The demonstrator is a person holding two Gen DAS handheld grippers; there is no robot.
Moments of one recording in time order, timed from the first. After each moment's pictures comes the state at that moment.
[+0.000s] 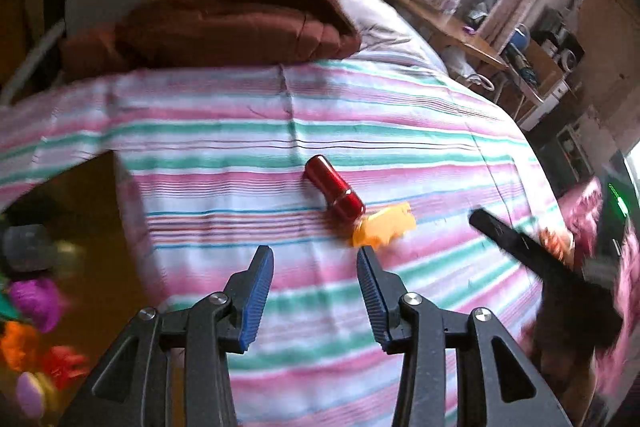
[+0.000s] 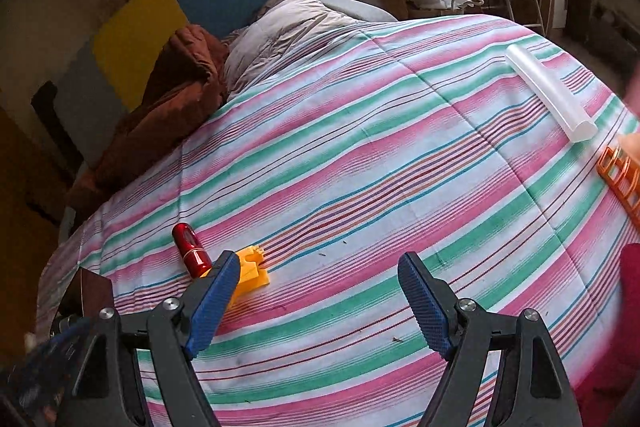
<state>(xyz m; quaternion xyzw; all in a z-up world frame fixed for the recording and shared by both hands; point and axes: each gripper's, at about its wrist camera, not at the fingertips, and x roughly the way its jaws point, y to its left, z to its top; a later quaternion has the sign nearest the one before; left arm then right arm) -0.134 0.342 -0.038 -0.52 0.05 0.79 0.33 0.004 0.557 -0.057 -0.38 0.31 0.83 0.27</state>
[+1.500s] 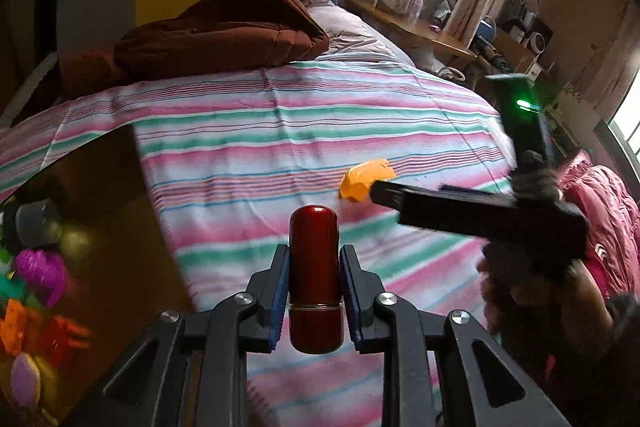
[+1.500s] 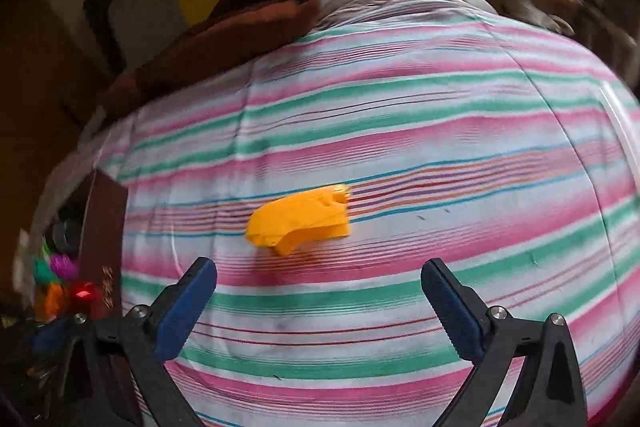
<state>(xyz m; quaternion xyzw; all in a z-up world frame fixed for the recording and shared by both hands) -0.058 0.291 -0.033 -0.45 0.08 0.81 0.37 -0.040 0.508 -0.078 -0.46 0.21 0.85 0.15</state>
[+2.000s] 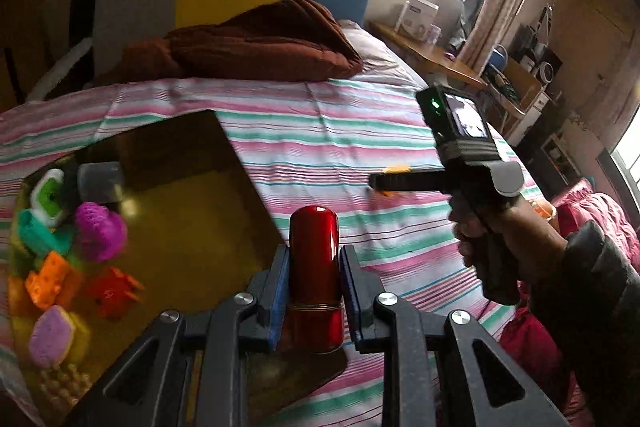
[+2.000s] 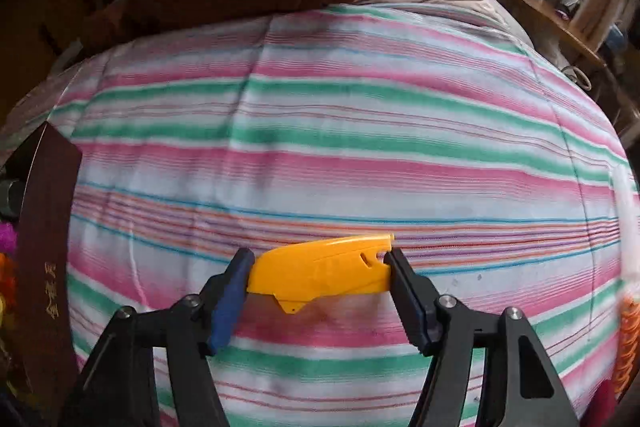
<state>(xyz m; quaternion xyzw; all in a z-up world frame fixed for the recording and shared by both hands) -0.047 0.212 -0.014 -0.44 0.04 0.83 0.34 -0.102 0.488 -0.096 -0.53 0.10 0.83 0.16</state>
